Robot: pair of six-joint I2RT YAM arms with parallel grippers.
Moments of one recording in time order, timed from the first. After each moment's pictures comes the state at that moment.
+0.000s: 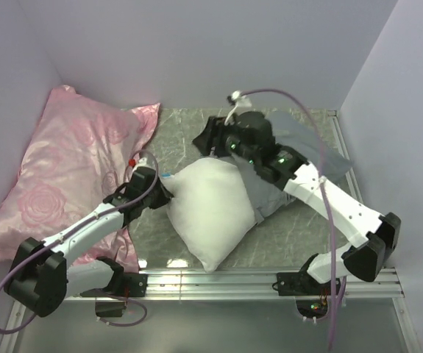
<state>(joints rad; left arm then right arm) -0.50 1.16 0.68 -0.24 -0.07 -0.81 0.80 1.43 1.42 -0.29 0.03 0.53</state>
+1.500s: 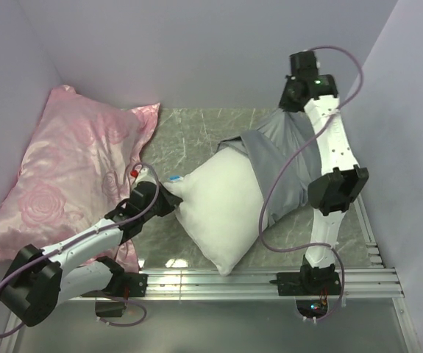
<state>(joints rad) -0.59 1.06 0.42 0.08 -0.07 -0.97 0.19 2.04 2.33 -1.11 0.20 0.39</state>
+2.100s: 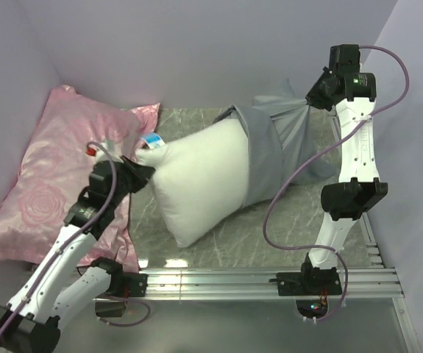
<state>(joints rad) -0.38 0.80 0.71 -0.29 -0.08 -0.89 -0.01 1.93 2.41 -1.22 0.10 0.57</state>
